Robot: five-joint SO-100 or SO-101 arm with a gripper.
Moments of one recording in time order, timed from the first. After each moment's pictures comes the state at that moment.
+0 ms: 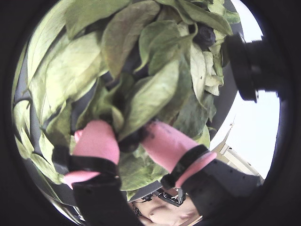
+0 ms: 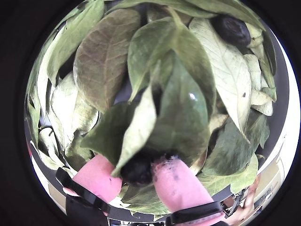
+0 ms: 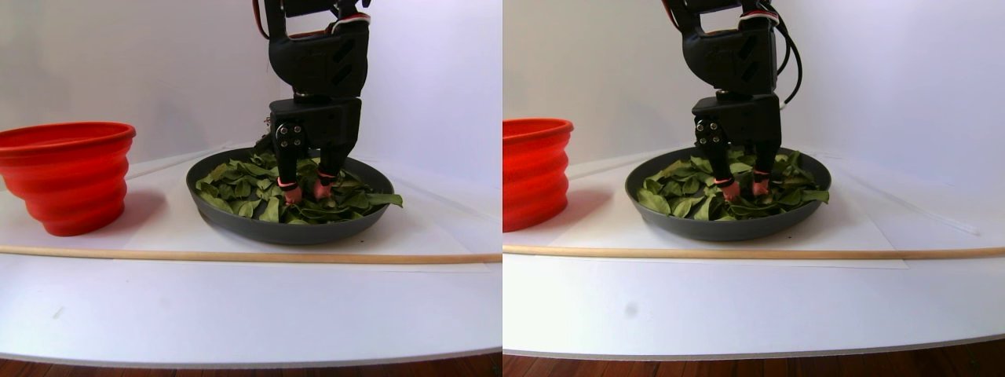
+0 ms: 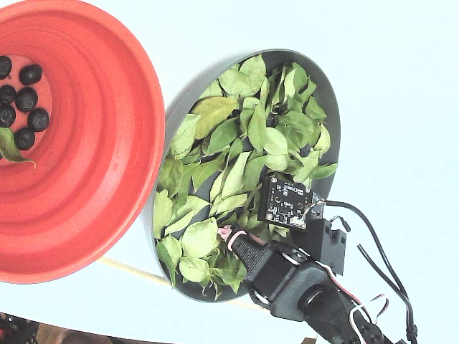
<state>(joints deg) 17.0 83.1 124.7 -2.5 -108.1</state>
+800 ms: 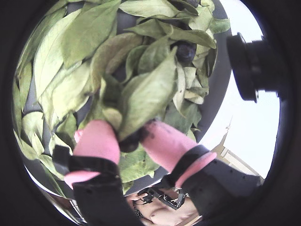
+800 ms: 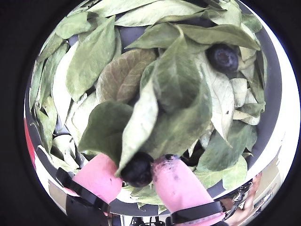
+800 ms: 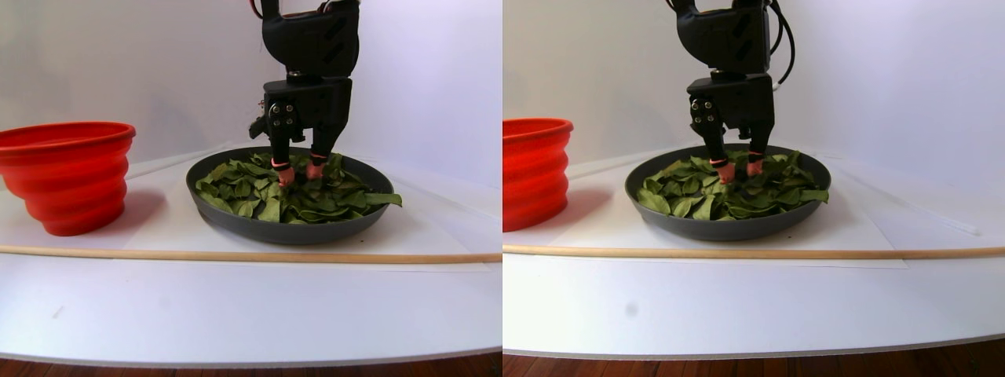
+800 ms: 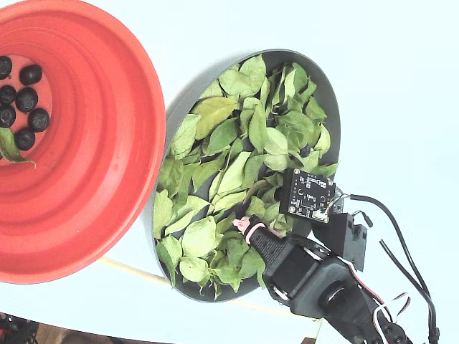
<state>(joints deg) 15.1 90.0 124.7 1.6 -107.1</state>
